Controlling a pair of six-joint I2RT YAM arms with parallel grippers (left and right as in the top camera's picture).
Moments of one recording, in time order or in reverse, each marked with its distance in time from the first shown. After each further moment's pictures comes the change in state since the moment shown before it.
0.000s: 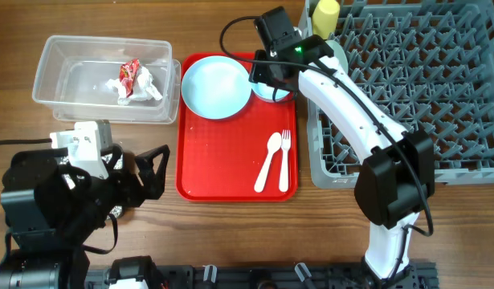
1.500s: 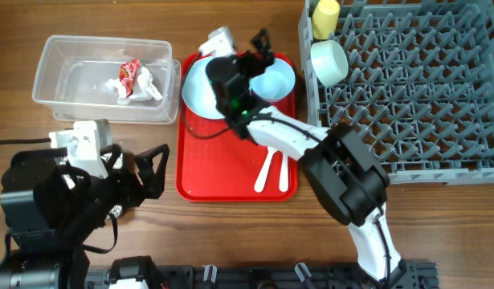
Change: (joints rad) left arm 0.000 0.000 0.000 0.011 0.000 0.000; right arm 0.251 0.156 -0.333 1.251 0.730 -1.162
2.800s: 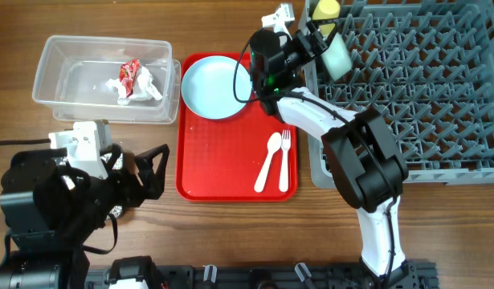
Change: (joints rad) left arm 0.000 -0.005 0.000 0.000 0.000 0.000; right arm -0.210 0.003 0.001 0.269 0.637 -0.683
